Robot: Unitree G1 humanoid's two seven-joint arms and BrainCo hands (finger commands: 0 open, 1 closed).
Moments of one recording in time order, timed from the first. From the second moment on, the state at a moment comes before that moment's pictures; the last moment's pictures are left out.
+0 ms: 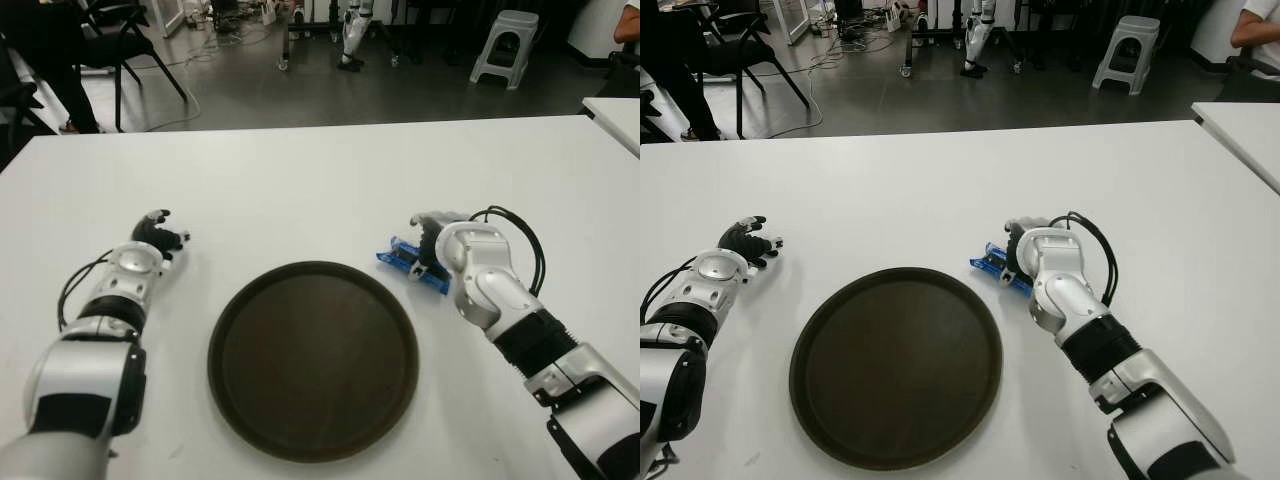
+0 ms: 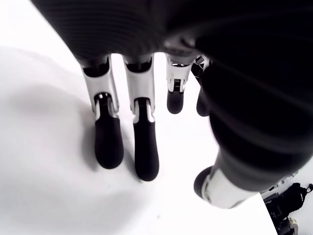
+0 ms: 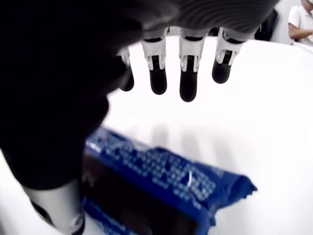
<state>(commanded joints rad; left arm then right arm) -0.77 0.33 0.01 1.32 0.20 0.01 0.05 -0.63 -0.33 0.57 0.32 -0.99 0.56 0.62</state>
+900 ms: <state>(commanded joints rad) -0.77 0.33 0.01 1.32 0.20 0.01 0.05 -0.62 -0.34 0.57 0.30 -0.96 0.54 0.62</state>
